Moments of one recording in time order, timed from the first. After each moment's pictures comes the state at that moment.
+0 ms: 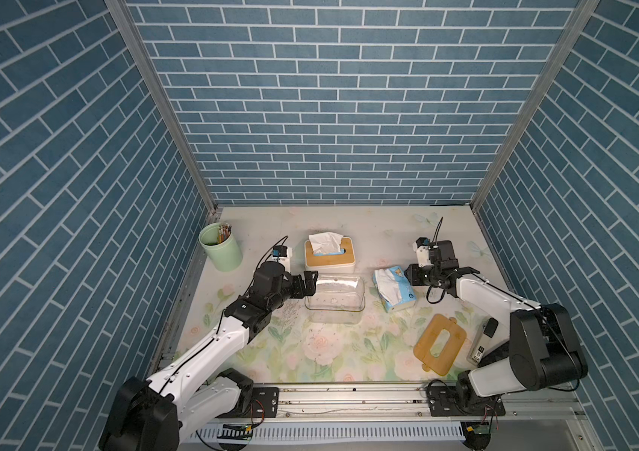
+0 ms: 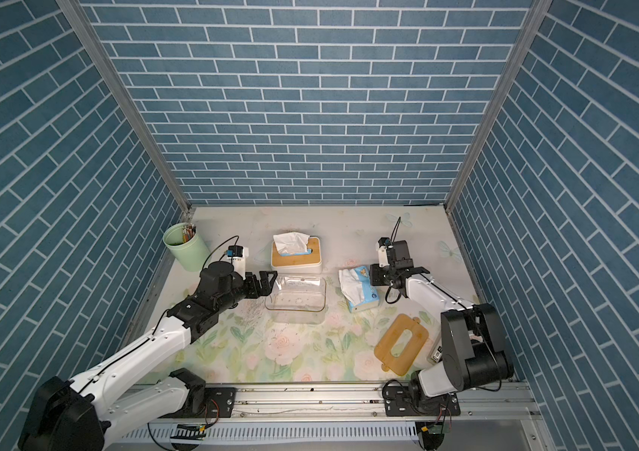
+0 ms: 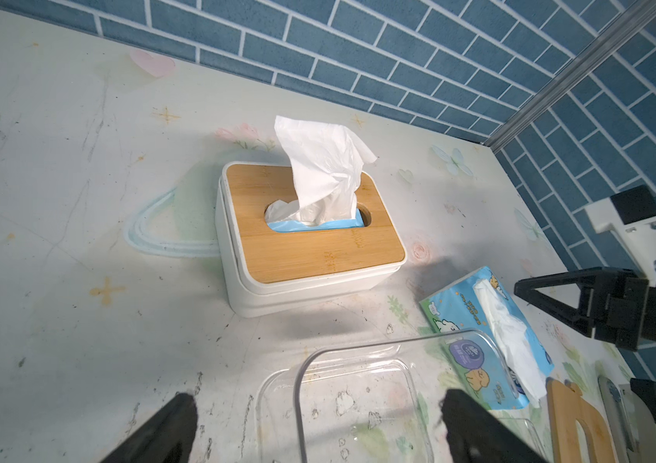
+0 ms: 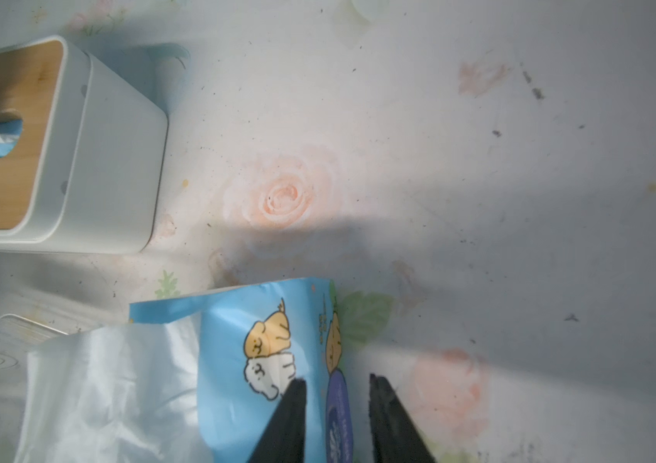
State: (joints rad) left arm -0.48 1.03 0.60 -0.07 0.04 -0.47; right arm 0.27 1.44 0.82 -0.25 -0.17 0.18
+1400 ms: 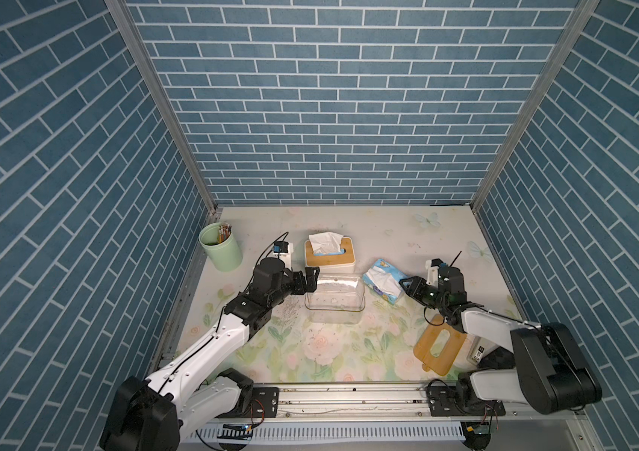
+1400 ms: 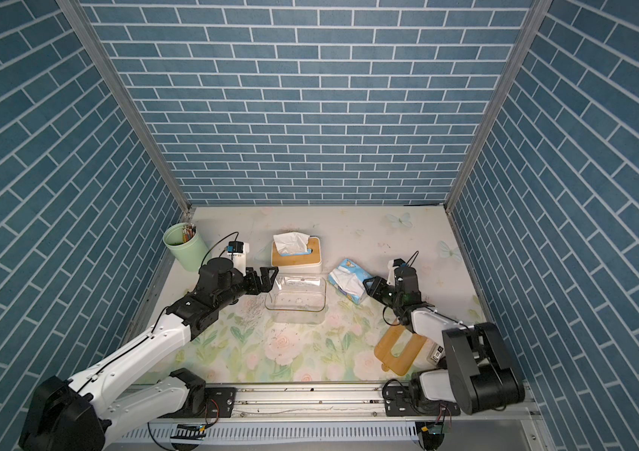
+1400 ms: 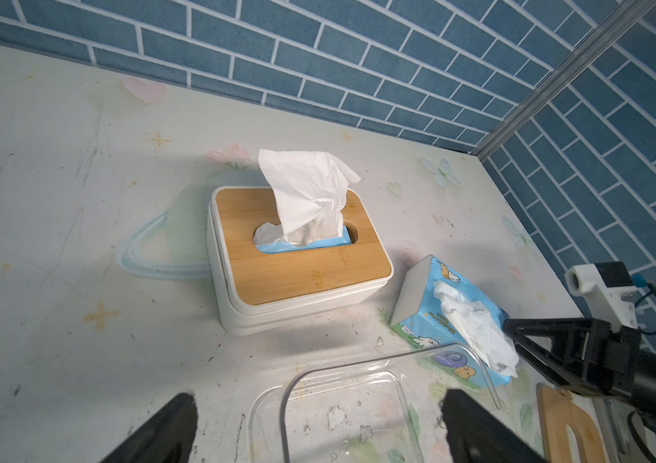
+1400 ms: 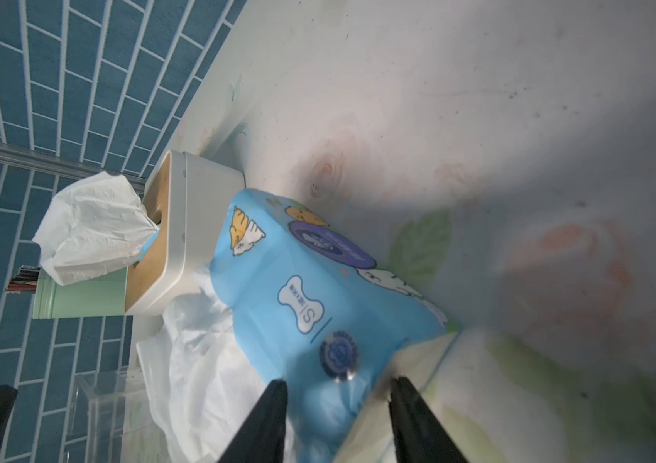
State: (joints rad) left arm -0.48 1.05 0.64 -0.07 0.05 -0.45; right arm 0.24 1.39 0.44 0.32 -0.39 0.75
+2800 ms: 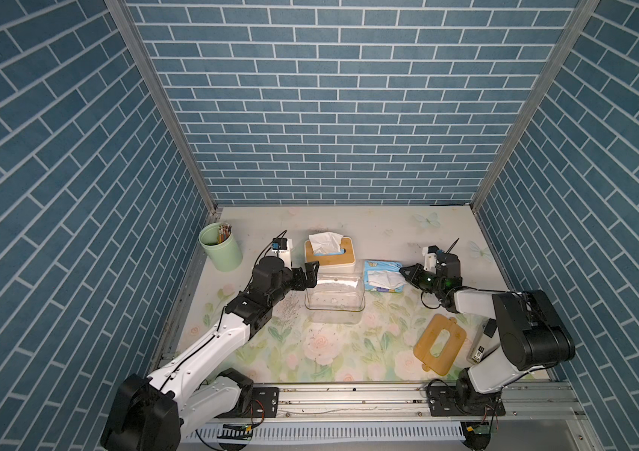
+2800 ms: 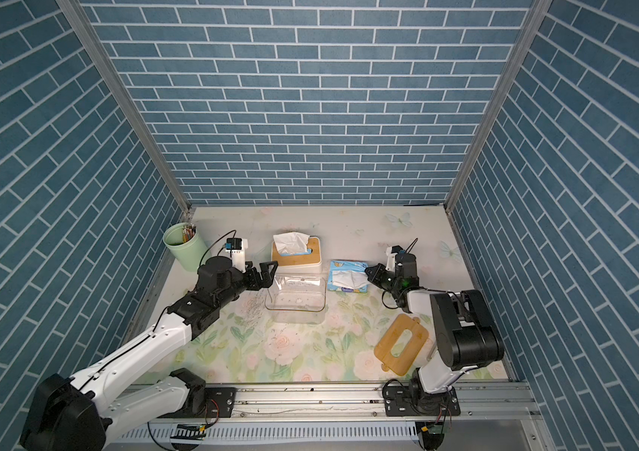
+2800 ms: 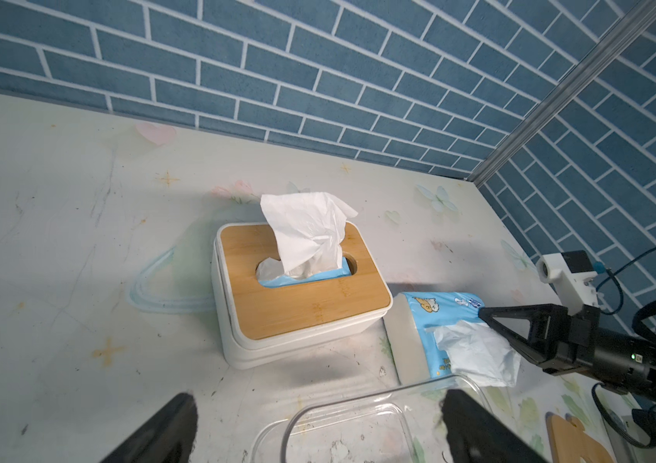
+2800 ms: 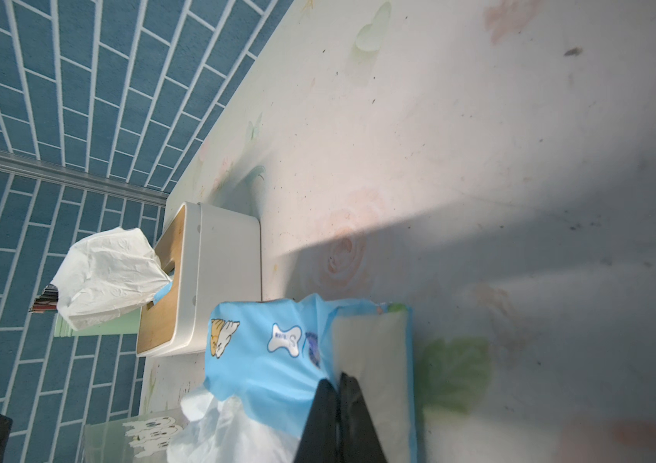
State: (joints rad) left arm -0.48 1.05 0.63 0.03 0.00 -0.44; right arm 0.18 1.59 0.58 0.42 -0.48 0.71
